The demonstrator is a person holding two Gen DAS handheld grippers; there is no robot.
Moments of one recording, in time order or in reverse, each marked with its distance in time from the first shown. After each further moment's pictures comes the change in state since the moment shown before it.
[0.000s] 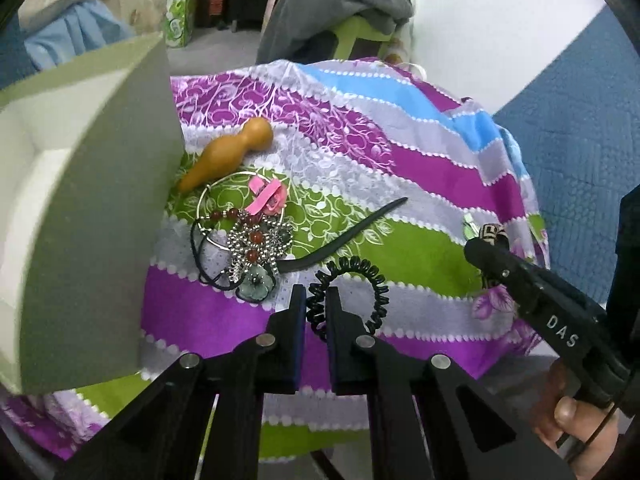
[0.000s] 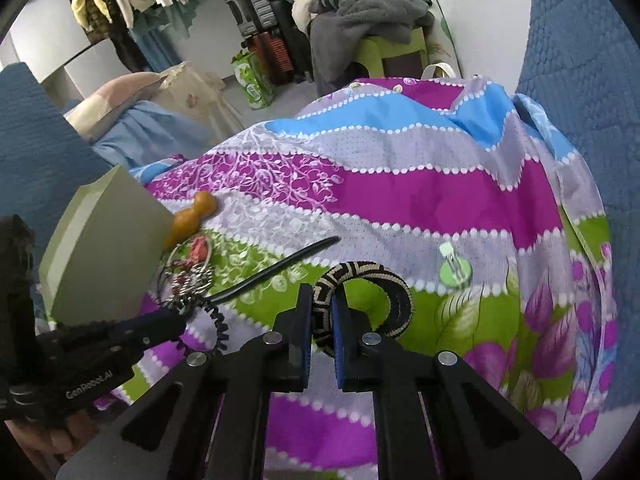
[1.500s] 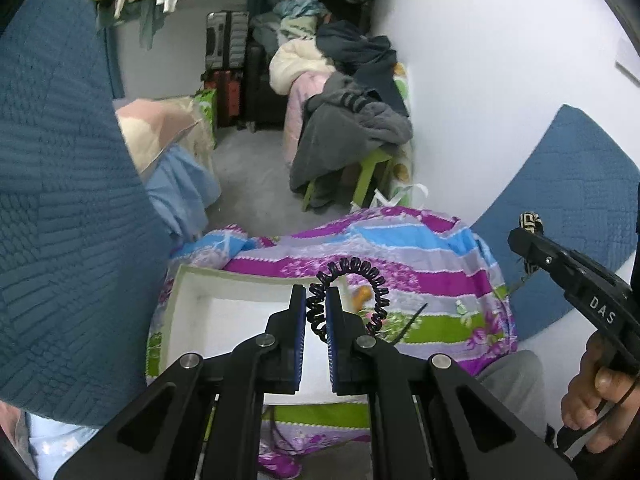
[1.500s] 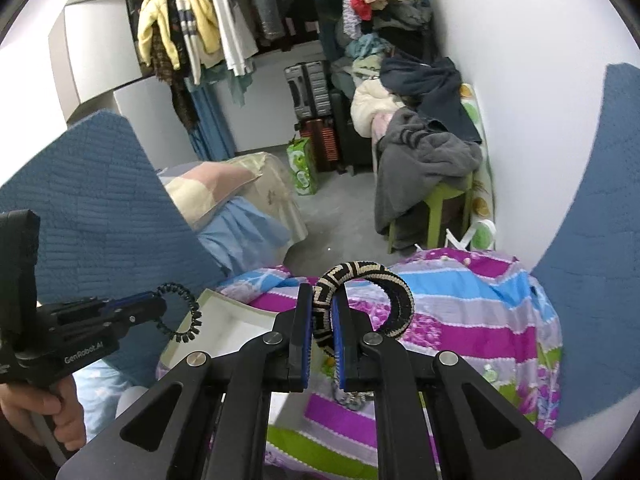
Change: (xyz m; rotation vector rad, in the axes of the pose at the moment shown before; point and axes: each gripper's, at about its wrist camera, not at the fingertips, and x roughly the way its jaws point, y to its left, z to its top) left arm -0.267 0.126 0.087 0.101 -0.255 0.032; right arm -0.162 0.214 0.101 -0.134 -0.264 0.004
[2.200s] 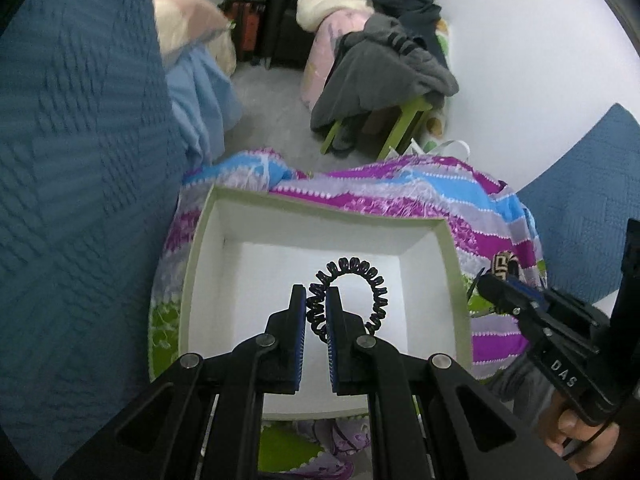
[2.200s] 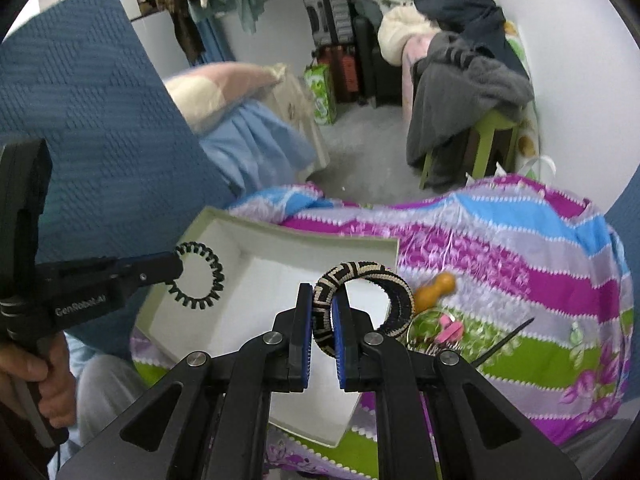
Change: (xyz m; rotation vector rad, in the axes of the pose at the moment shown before) left arm 0.116 0.111 -0.047 -0.097 0.190 -0.047; right arm 0.142 0.063 -0.077 -0.022 0.228 0.019
